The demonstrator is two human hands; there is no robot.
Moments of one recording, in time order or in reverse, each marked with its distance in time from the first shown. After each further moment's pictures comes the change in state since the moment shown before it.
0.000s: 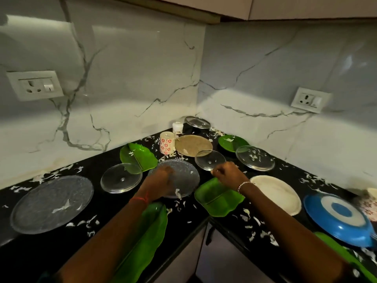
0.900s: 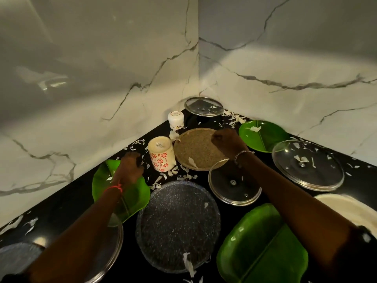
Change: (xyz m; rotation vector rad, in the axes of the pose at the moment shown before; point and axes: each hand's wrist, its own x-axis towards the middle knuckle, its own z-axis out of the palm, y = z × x) left_hand 0.221 -0.195 0.026 -0.223 0.133 -0.501; right_hand 0.289 0.090 0.041 0.045 0.152 0.090
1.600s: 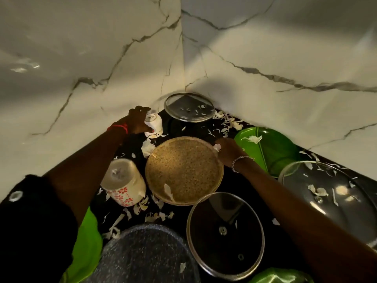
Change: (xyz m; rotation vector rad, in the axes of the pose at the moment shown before) left_hand 0.248 0.085 0.060 0.268 -0.231 0.194; right_hand 0.107 0.117 0.035 -0.161 -0.262 0.213
